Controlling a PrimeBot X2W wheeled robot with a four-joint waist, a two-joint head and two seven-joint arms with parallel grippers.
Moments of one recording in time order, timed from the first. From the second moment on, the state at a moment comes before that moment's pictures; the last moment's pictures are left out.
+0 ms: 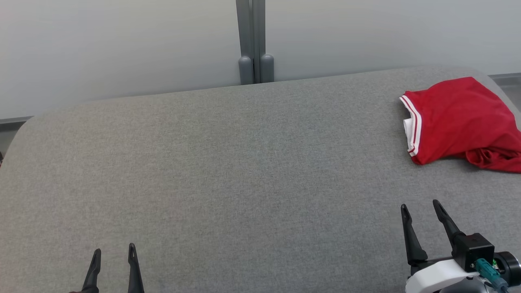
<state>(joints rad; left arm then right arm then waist) 0.20 0.05 0.03 0.12 -0.16 -0.01 -0.26 0.08 -0.07 -0.05 0.17 0.02 0.13 -0.26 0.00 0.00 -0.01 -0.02</state>
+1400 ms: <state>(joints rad) 0.11 0.04 0.06 0.20 -0.70 -0.04 -0.12 0.03 -0.06 -0.06 0.22 0.59 0.13 -0.12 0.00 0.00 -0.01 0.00</state>
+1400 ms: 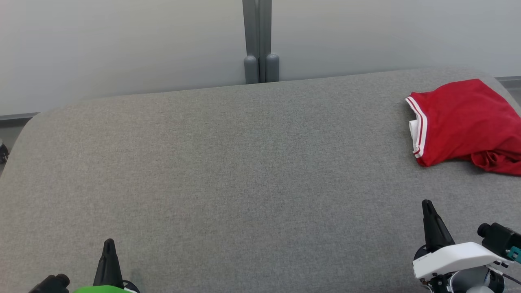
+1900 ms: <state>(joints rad) 0.06 0.04 0.07 0.20 -0.90 -0.06 -0.07 0.00 -0.06 -0.07 0.22 0.82 0.13 -0.07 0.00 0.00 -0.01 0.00</state>
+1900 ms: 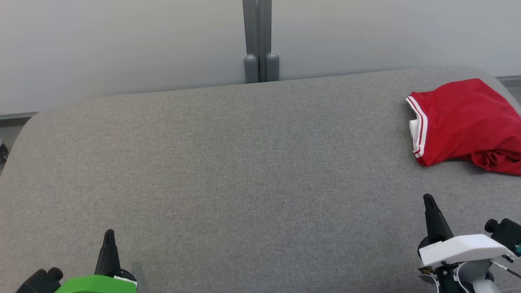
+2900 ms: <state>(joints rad) -0.01 0.05 0.09 0.22 -1.22 -0.09 0.01 -0.05 -0.05 -0.09 0.23 1.18 0.13 0.01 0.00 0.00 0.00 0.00</state>
